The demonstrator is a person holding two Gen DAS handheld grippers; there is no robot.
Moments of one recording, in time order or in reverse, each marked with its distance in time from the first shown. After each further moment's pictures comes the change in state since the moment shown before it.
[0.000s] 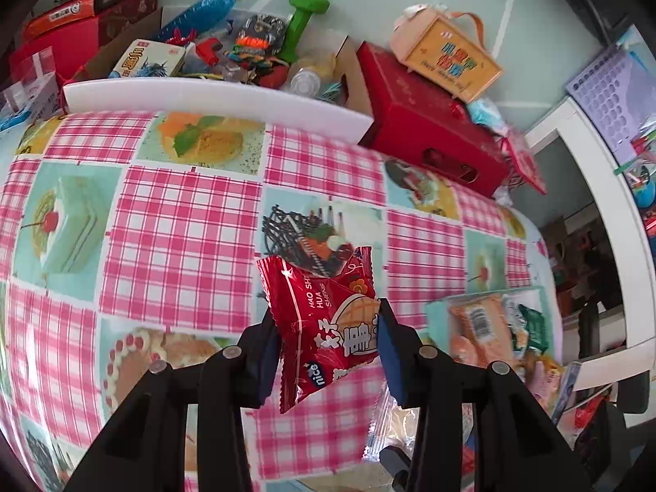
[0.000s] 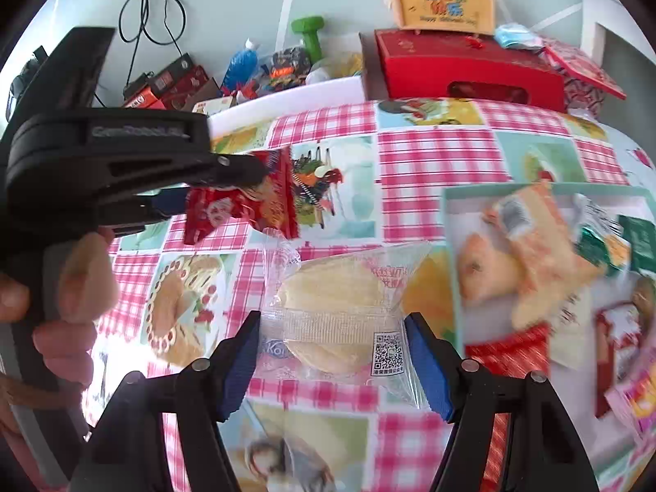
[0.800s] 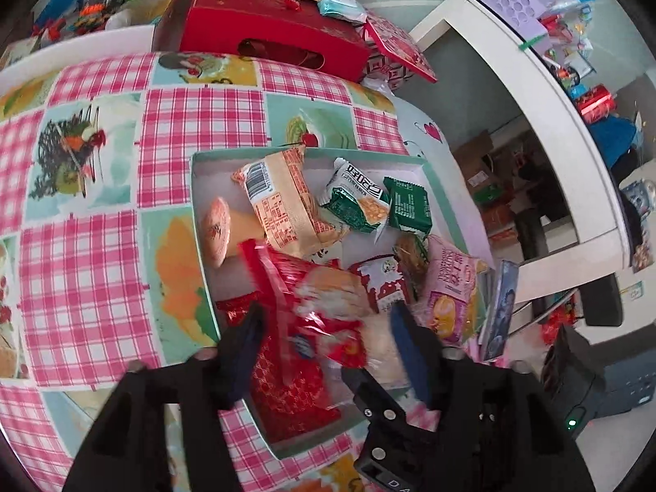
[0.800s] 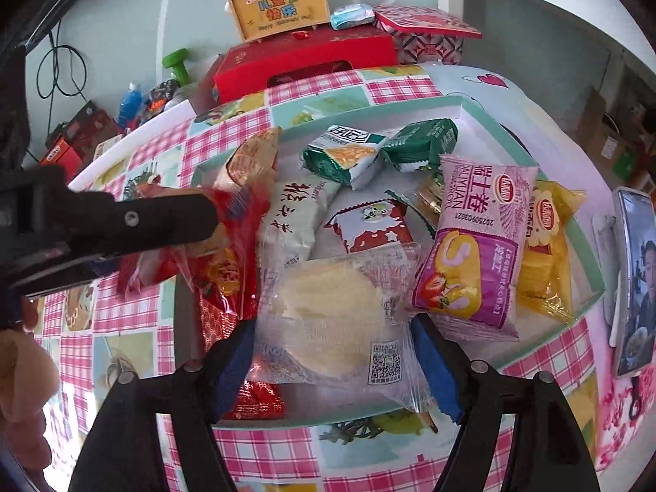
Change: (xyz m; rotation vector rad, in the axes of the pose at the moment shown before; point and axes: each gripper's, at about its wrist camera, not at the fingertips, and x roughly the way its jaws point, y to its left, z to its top) left arm 0.040 -0.156 -0.096 0.167 0.203 -0.238; right arm -0.055 -0.143 -0.054 0.186 -0.010 -0.194
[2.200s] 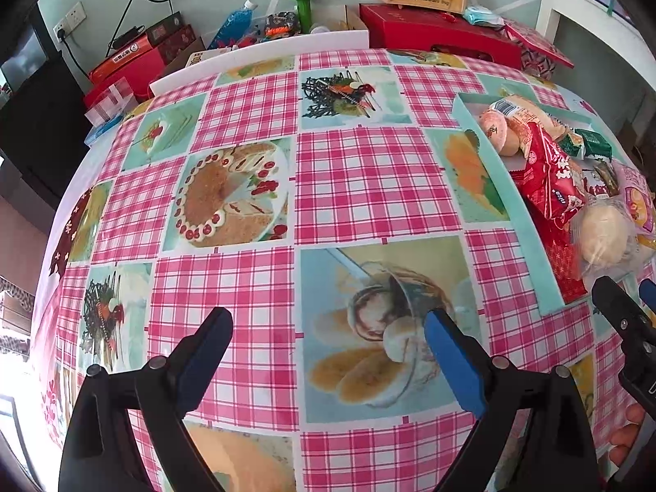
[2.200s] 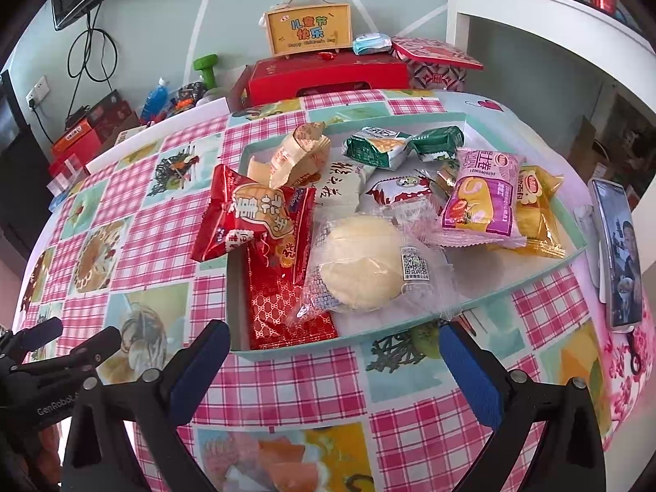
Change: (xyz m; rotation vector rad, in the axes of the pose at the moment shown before) left arm -0.069 0.082 -0.130 0.012 -0.160 0.699; right arm -0.029 0.039 -0.059 -0.060 -0.108 -0.058
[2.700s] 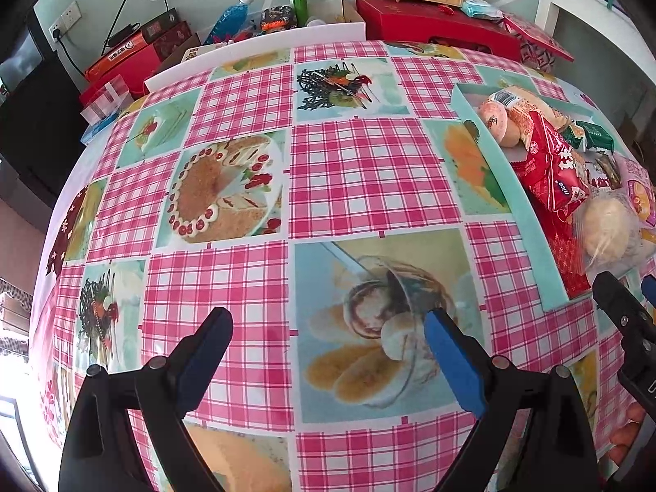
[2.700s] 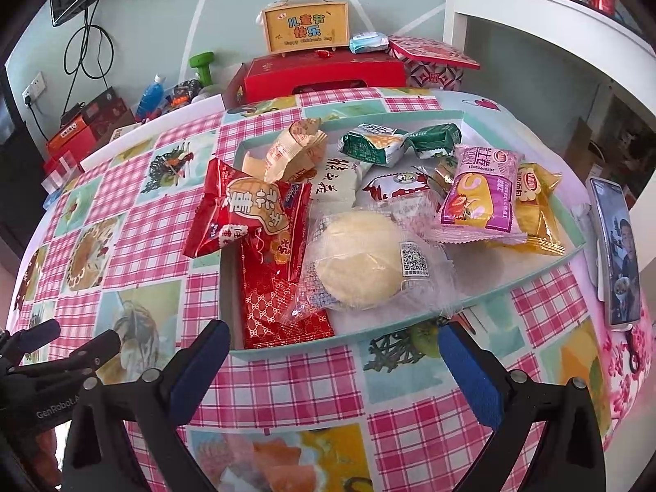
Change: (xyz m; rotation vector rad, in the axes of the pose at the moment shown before) left arm 0.005 -0.003 -0.001 0.013 0.016 -0.003; right arm 0.002 0.002 -0.001 -0.002 -0.002 -0.022
